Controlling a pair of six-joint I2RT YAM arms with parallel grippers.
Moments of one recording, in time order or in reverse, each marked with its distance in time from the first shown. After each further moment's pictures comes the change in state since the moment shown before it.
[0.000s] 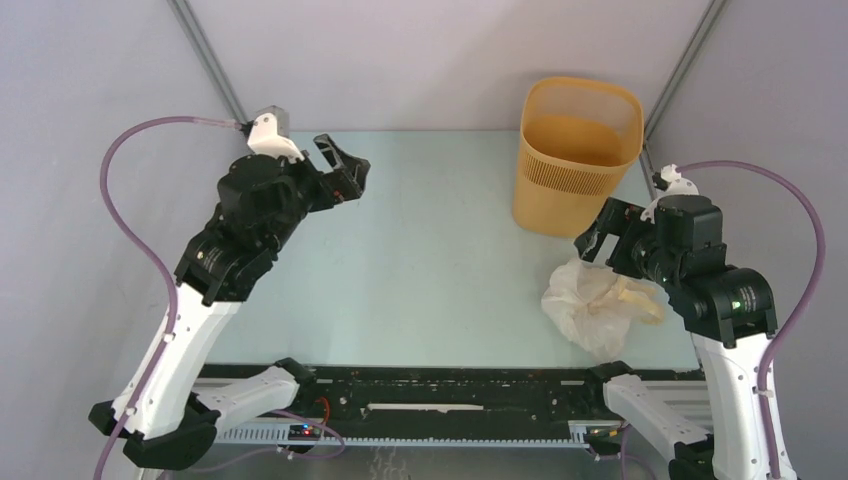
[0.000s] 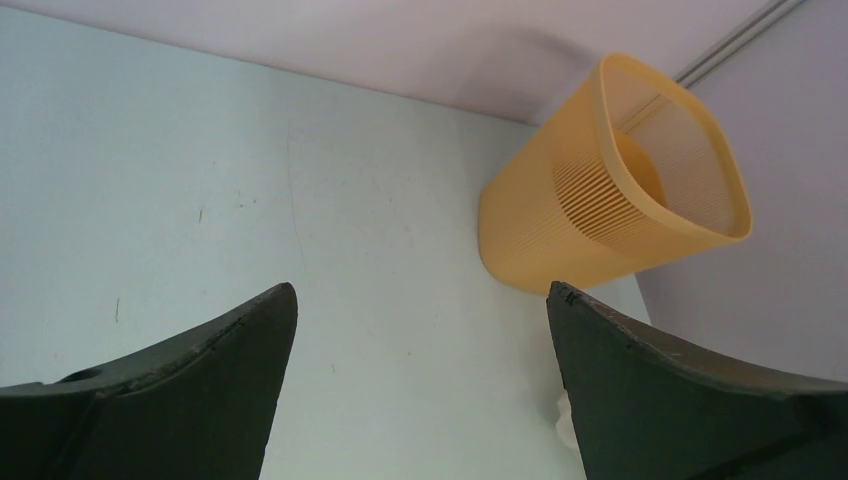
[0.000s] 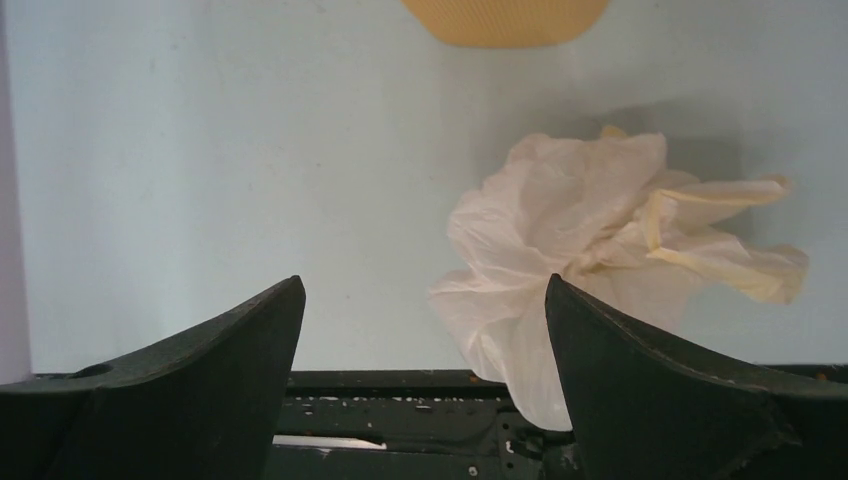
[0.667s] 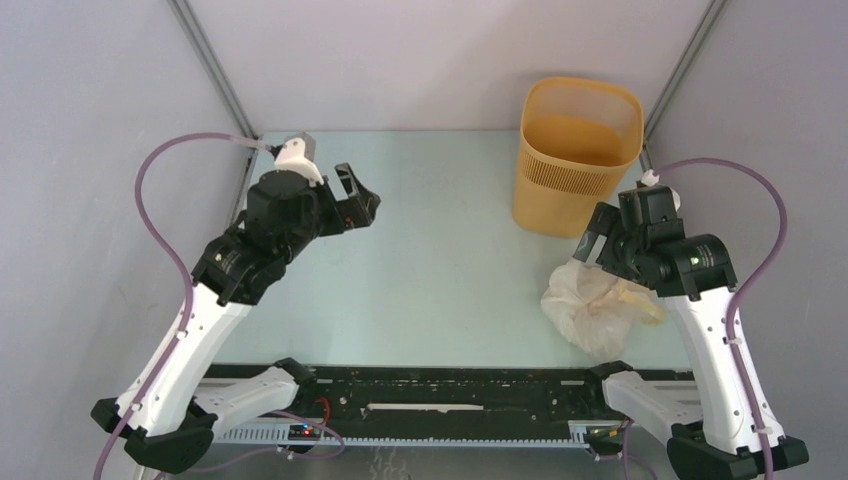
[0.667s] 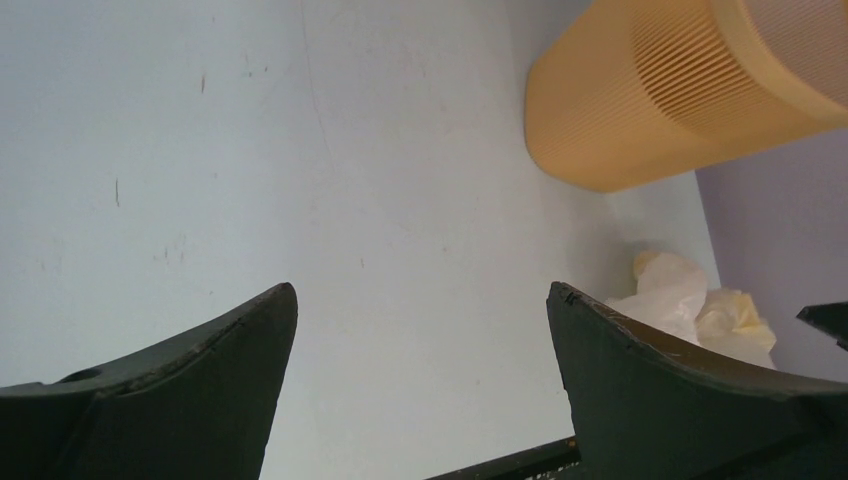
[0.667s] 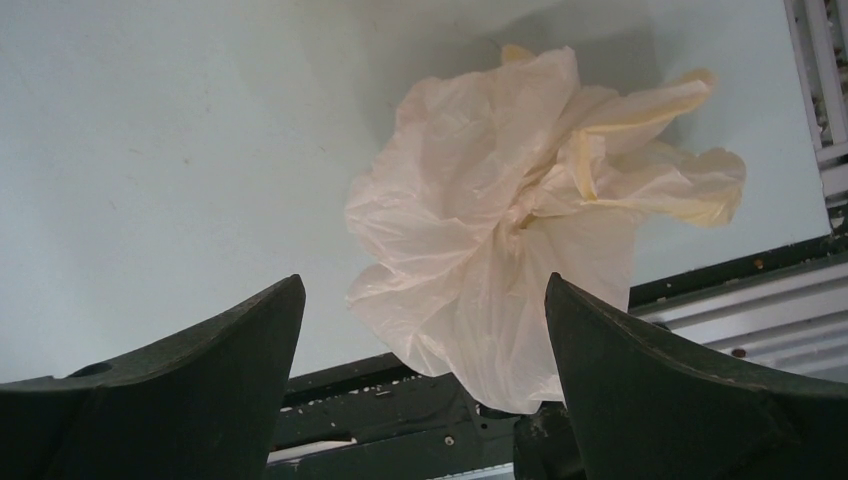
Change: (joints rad) left arm -0.023 -0.039 -0.166 -0.095 0.056 -0.033; right arm -0.006 0.099 -0.114 -0.087 0.188 0.113
